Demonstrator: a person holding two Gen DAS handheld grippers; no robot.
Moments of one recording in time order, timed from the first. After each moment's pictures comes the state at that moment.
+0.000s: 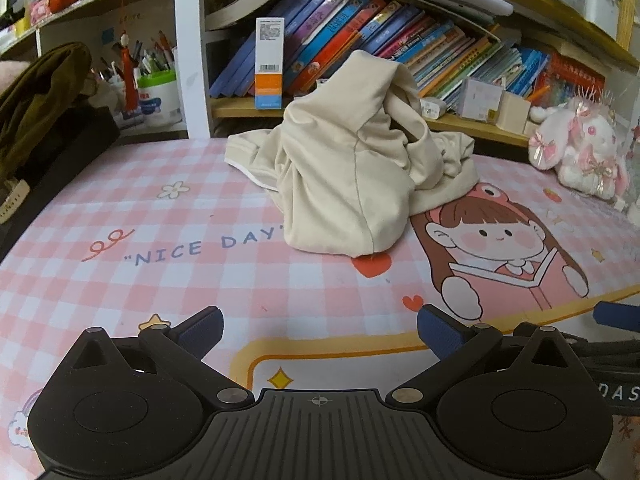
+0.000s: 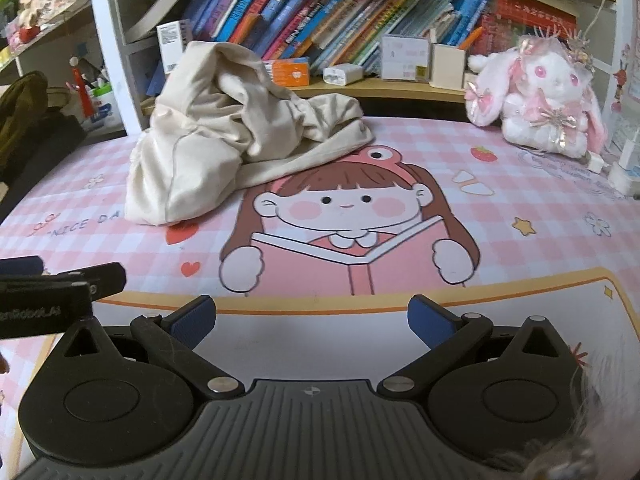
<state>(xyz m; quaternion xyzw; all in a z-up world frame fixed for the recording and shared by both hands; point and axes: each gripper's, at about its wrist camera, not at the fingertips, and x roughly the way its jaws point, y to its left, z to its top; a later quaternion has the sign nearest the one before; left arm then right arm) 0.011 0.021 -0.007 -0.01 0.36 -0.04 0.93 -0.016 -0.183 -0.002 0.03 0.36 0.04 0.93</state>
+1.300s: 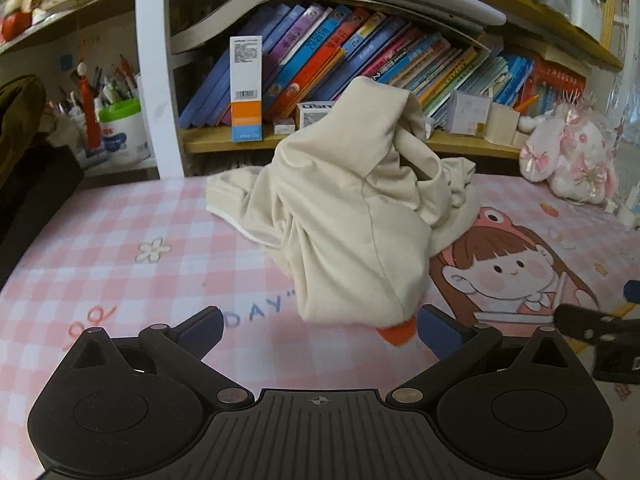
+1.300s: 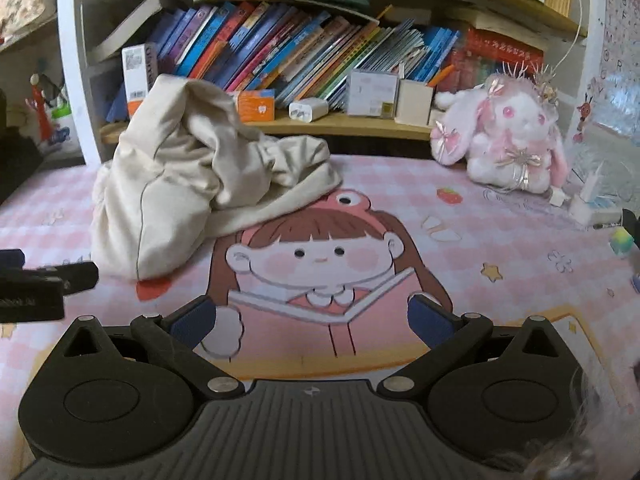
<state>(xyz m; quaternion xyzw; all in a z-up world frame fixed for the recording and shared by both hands) 0.072 0.041 -0.002 0.02 0.35 -0.09 0.93 0.011 -0.166 0.019 0.01 0.34 -0.05 0.94</state>
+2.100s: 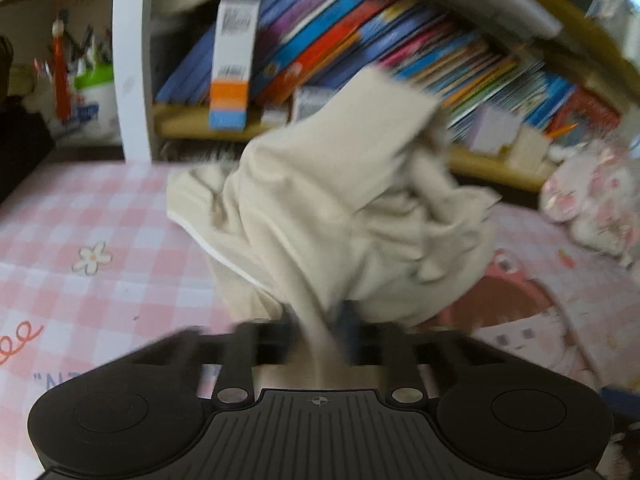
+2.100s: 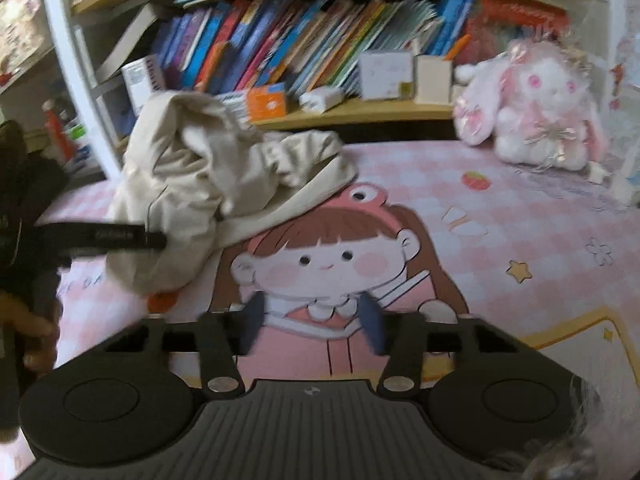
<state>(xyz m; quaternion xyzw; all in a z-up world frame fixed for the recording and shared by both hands) 0.122 0.009 0.001 -0.06 0.36 -0.09 0.92 0.030 -0.210 0.021 0.06 0.37 0.03 0.93</state>
